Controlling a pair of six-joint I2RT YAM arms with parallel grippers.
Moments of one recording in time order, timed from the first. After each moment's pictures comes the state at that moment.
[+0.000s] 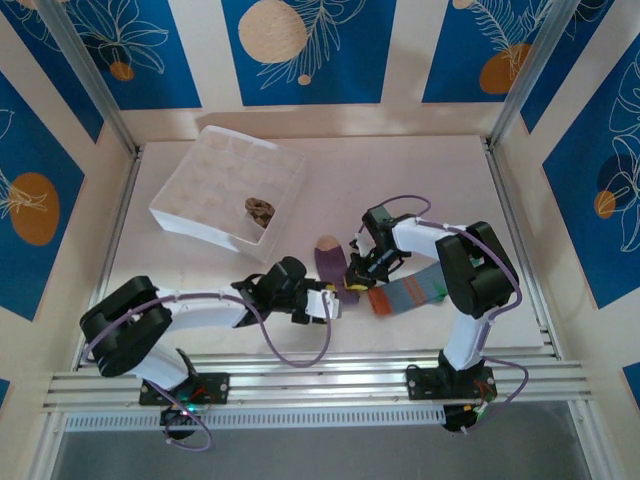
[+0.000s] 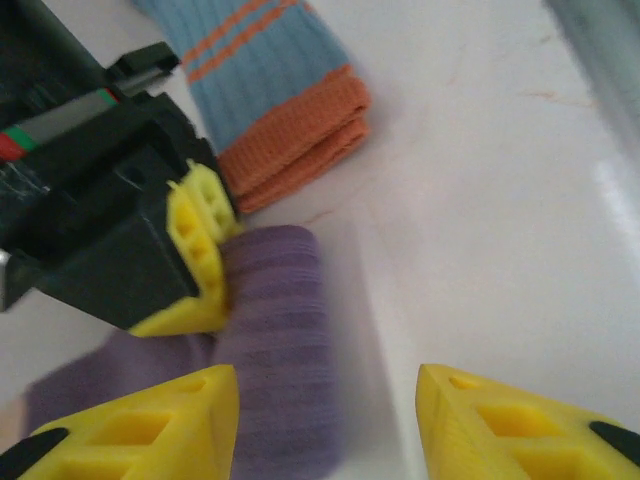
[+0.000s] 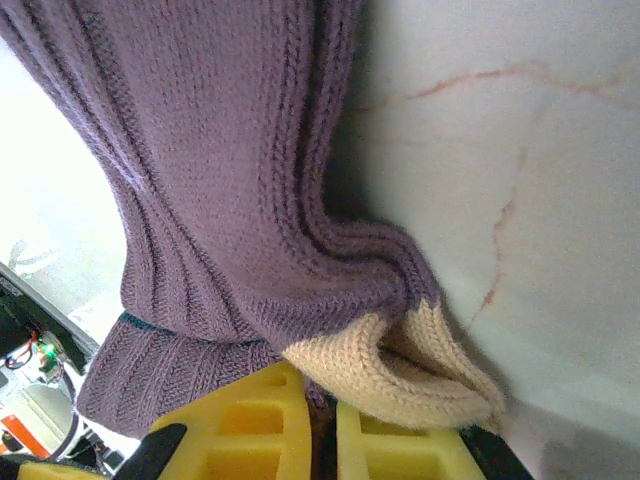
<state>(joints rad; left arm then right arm) -0.96 1.51 0.62 0.23 0.26 0.80 0.44 1.82 1.03 -0.72 -0.62 0.36</state>
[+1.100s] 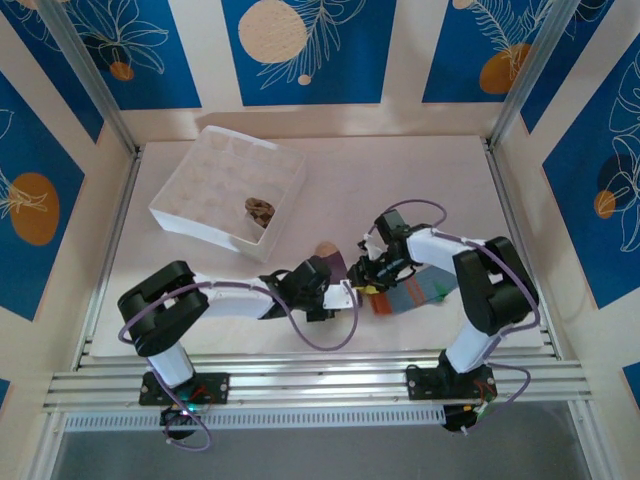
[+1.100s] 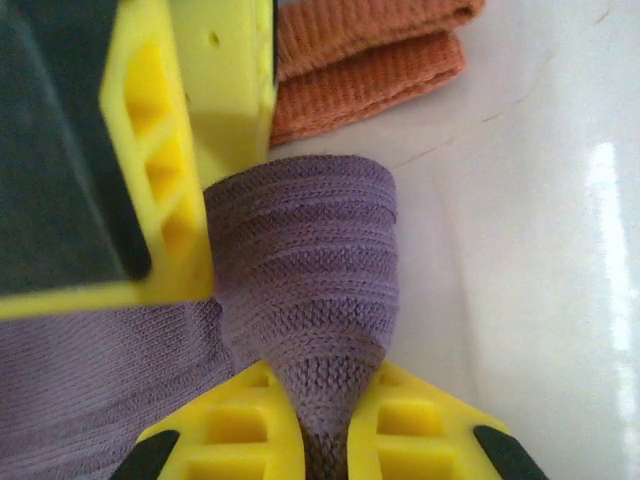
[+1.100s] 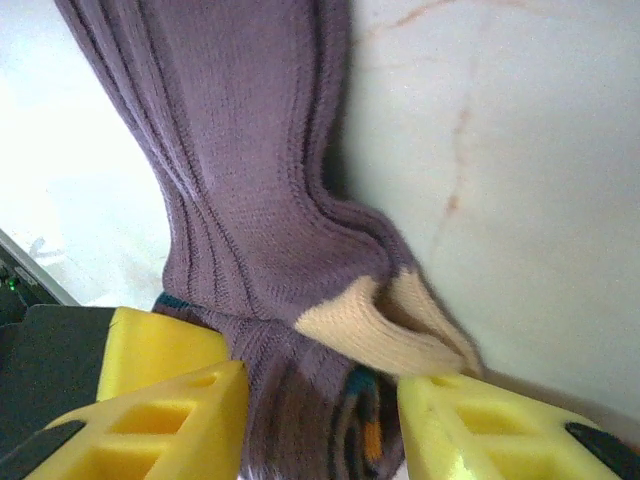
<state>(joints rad) -1.00 1.70 0.80 0.05 0.16 0.53 0.38 1.64 0.85 -0.60 -0.64 0.34</state>
